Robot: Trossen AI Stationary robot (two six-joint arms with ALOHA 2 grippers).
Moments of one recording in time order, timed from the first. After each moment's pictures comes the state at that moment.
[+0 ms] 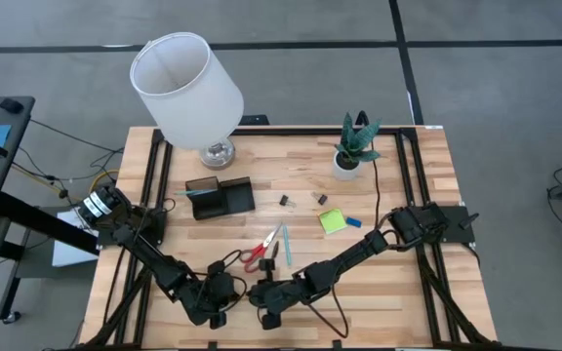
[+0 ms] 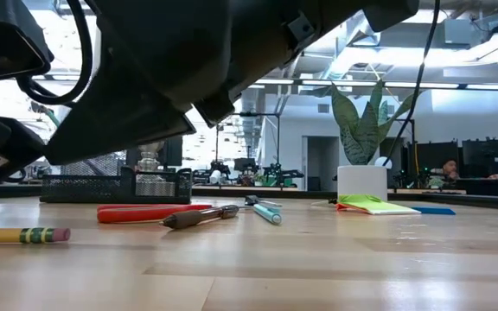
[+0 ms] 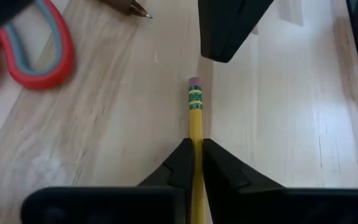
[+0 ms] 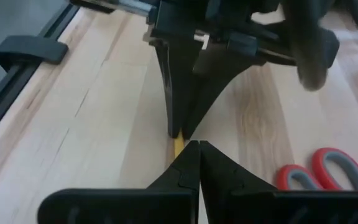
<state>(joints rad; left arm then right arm) -0.82 1.77 0.72 0.09 -0.44 -0.94 0.49 2.31 1.60 0.05 0.34 0.10</state>
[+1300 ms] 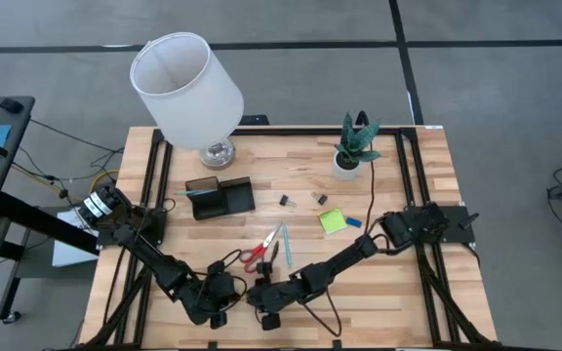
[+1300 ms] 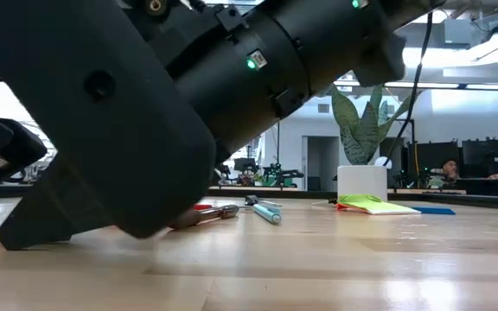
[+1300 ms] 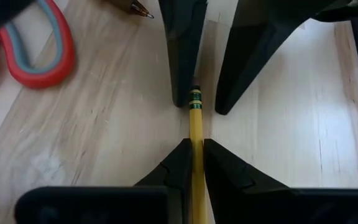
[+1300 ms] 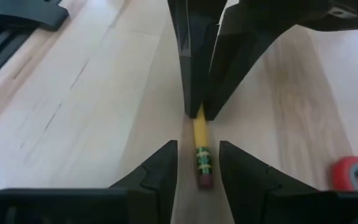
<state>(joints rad) -0.82 1.77 0.72 0.13 -0.44 -0.94 0.47 2.41 1.60 0.13 0.28 0.10</state>
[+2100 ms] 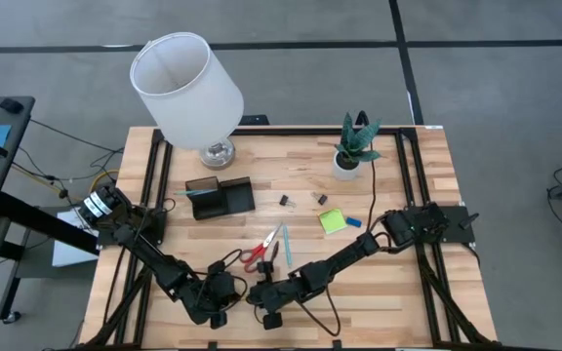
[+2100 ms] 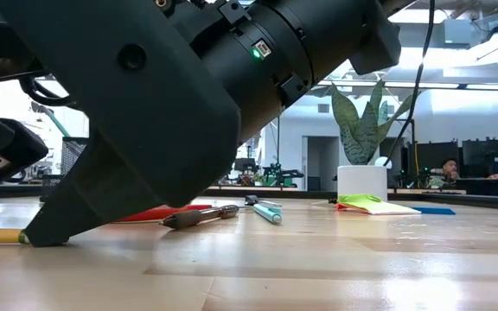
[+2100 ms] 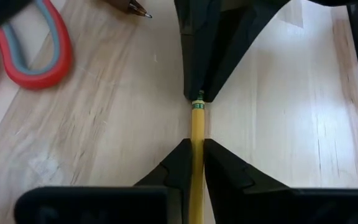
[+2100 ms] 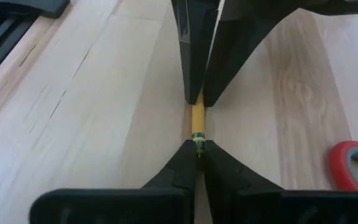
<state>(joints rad) -0.82 1.77 0.72 0.14 -0.43 -0.92 0.46 2.40 1.60 0.03 0.23 0.13</state>
